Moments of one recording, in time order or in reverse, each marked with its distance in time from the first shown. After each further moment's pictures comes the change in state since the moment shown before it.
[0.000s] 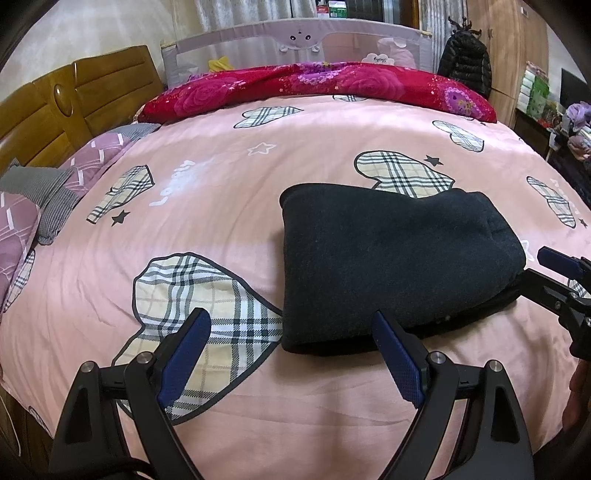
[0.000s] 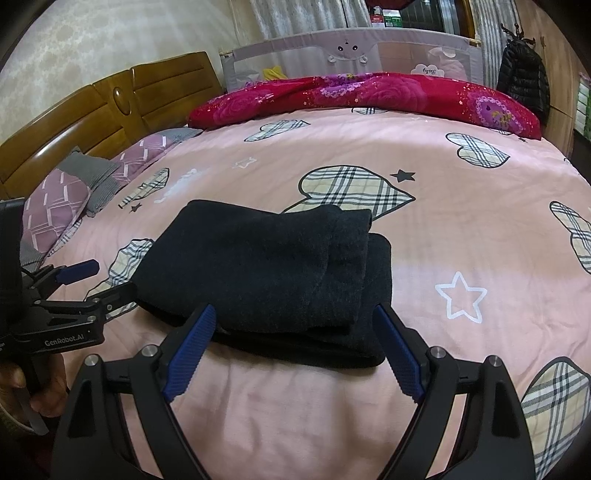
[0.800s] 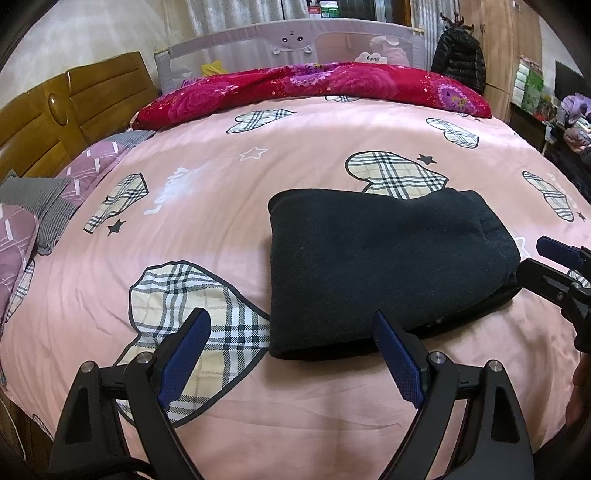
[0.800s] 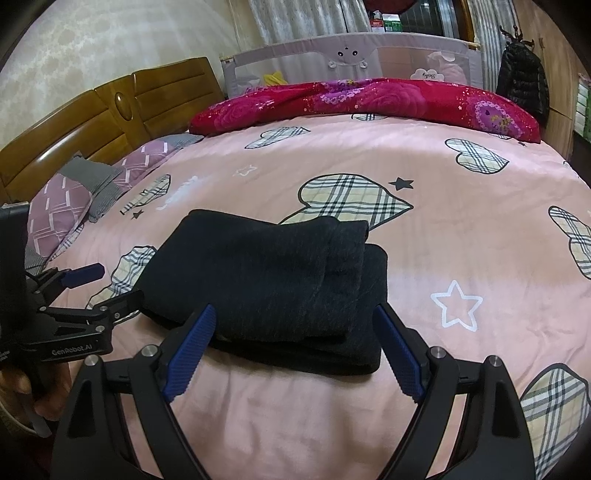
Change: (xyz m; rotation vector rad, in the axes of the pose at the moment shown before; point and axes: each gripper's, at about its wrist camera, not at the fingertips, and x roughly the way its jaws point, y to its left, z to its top) left arm -0.002 -0.009 0.005 0.032 -0.005 0.000; right arm -0.005 -0.002 0.005 0.002 -0.022 0.006
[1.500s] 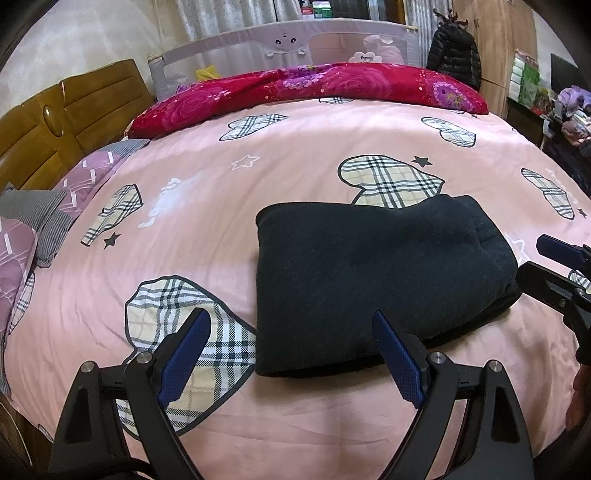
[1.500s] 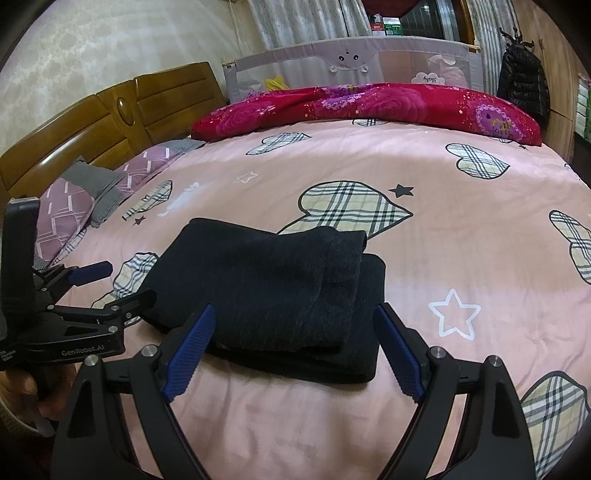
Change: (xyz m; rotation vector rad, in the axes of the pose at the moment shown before) left arm 0.002 -0.014 0.014 0.033 -0.007 0.005; right arm -0.004 -0.001 0.006 0.002 -0.016 0.010
